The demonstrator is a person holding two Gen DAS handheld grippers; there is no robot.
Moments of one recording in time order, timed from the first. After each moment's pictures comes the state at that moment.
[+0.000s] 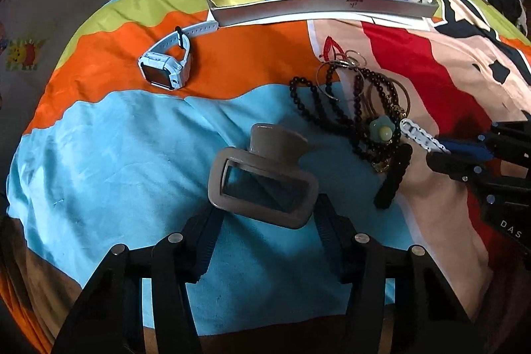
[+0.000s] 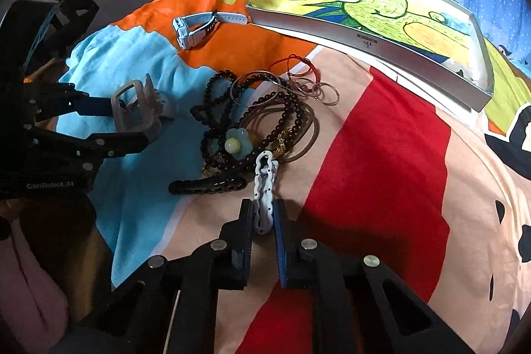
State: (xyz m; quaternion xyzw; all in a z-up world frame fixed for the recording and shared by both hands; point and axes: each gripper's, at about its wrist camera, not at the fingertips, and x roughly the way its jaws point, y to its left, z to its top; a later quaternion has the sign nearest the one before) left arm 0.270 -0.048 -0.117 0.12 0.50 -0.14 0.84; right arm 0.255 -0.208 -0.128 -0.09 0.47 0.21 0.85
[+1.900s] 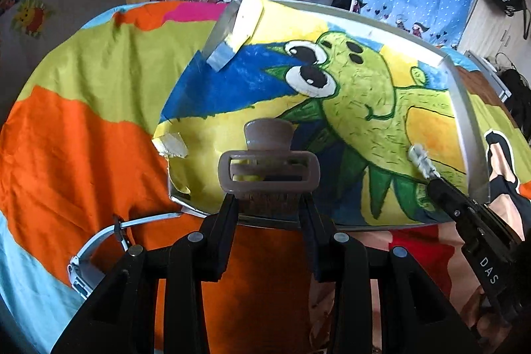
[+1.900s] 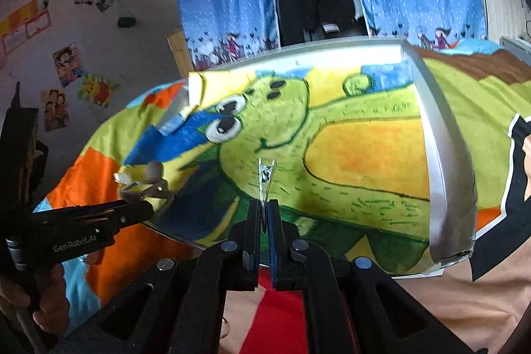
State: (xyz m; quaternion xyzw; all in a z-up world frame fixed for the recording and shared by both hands) left arm 0.474 -0.086 -0.089 -0.02 0.45 -0.12 0.88; right arm 0.426 -0.283 -0.088 0.08 0.34 0.09 0.93
